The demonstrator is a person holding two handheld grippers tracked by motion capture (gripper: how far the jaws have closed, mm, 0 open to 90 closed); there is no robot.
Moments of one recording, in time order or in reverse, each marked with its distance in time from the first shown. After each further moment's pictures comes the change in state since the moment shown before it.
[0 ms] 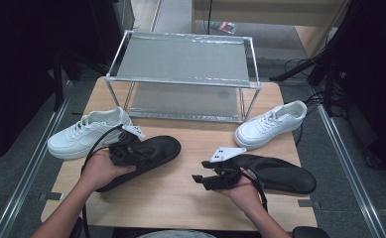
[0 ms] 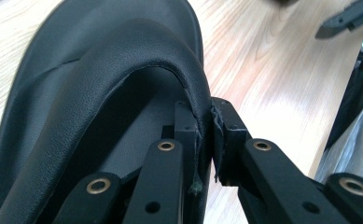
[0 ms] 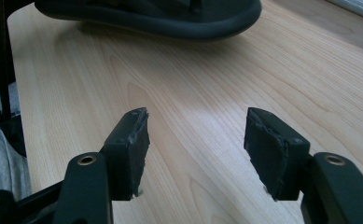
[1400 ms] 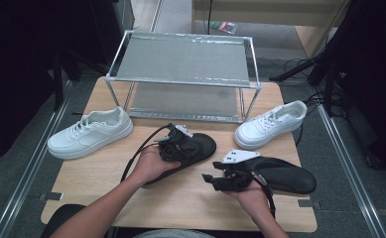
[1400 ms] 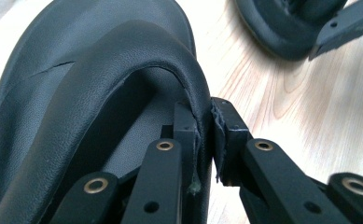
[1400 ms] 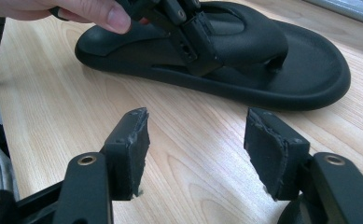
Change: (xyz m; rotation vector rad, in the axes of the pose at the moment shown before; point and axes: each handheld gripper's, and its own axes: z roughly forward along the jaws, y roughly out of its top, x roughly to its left) left arm -0.028 0.068 0.096 -0.006 0.002 0.075; right arm -0.007 -0.016 -0.019 -0.027 -0.077 0.067
